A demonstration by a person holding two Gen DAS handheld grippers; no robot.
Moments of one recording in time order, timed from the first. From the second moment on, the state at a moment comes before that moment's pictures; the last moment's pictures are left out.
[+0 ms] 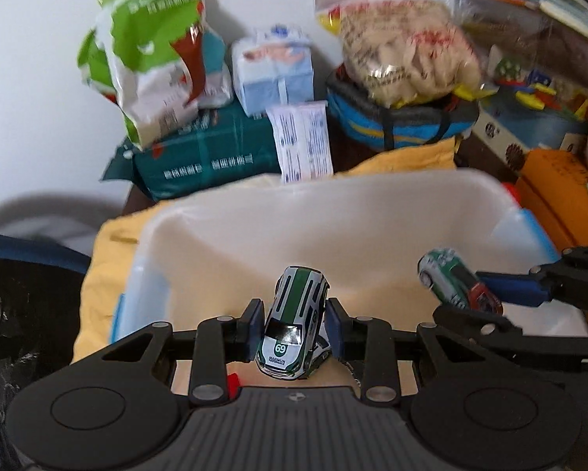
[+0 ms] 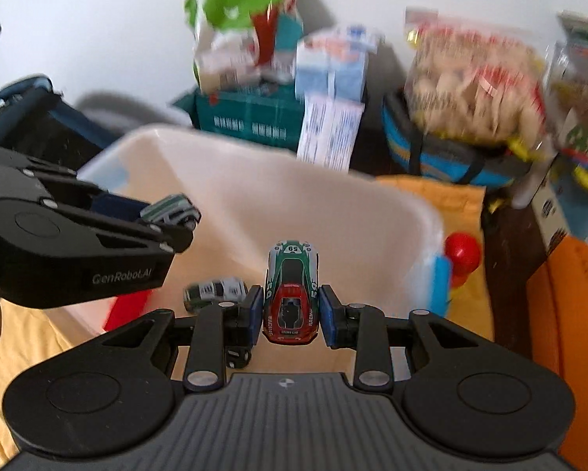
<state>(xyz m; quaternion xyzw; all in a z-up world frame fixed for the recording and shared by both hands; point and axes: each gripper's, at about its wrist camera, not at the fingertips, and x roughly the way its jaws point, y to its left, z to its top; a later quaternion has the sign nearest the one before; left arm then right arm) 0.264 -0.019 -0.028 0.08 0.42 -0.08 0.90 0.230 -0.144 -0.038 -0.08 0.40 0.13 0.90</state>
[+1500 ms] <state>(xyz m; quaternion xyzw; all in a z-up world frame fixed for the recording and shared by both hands) 0.006 0.008 -0.095 0.10 0.49 -0.15 0.85 0.007 -0.185 -0.091 -0.09 0.45 0.10 0.88</state>
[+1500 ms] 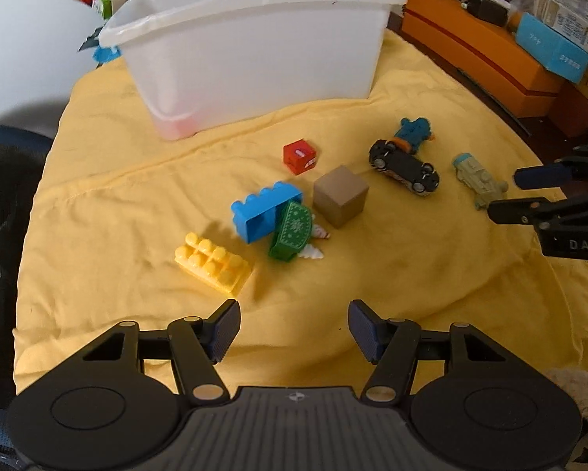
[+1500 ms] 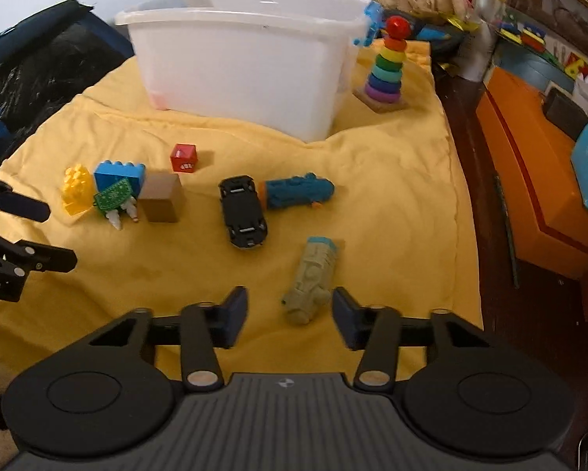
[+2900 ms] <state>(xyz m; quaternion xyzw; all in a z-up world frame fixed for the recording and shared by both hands) 0.116 -0.147 -0.120 0.20 0.46 -0.29 0.82 0.019 -0.227 -0.117 -0.05 0.45 0.08 0.89</state>
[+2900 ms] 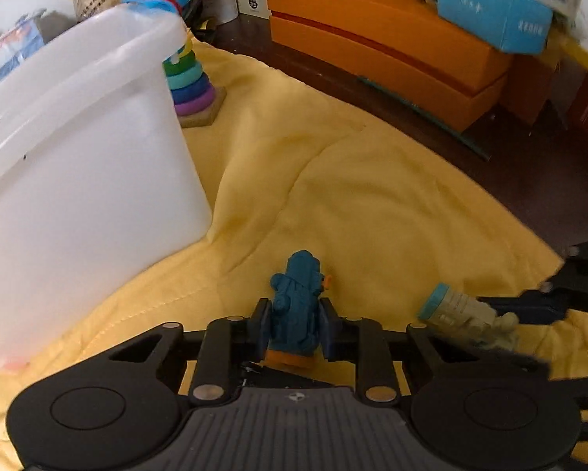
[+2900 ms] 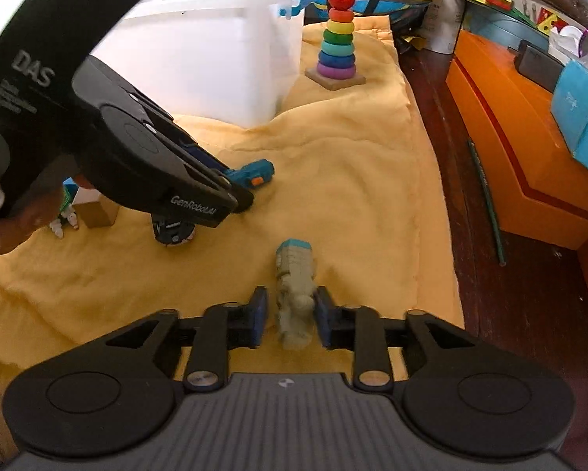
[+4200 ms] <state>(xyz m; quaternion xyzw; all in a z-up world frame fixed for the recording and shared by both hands) 0.211 -0.001 0.029 0.11 0.35 -0.10 0.92 0.174 -0.116 0.014 -0.18 0.27 0.12 0.94</state>
